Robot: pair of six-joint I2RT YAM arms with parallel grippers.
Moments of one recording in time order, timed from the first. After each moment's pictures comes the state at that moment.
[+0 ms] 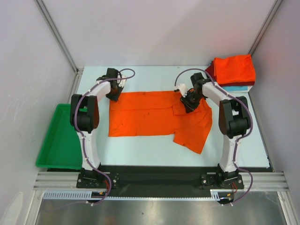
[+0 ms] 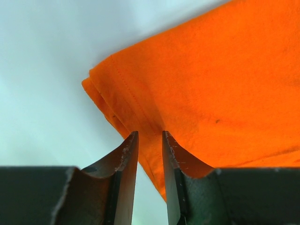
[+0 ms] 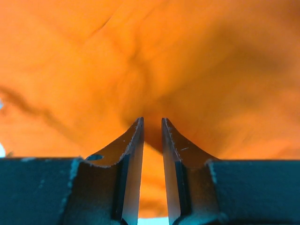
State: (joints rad) left arm -0.13 2.14 1.64 -0.62 -0.08 0.31; right arm 0.24 2.08 1.60 -0.83 -0.39 -0.71
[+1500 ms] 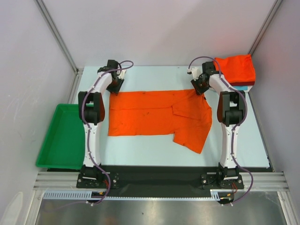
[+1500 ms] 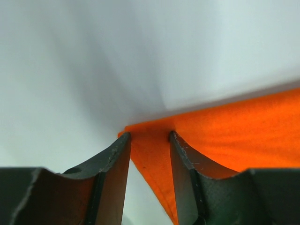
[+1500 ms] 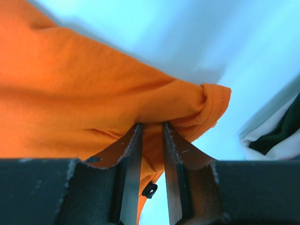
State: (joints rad) left arm -0.10 2.45 2.14 -0.85 -0.07 0.30; right arm 0.07 2.35 1.94 -0.65 -0.20 -0.58
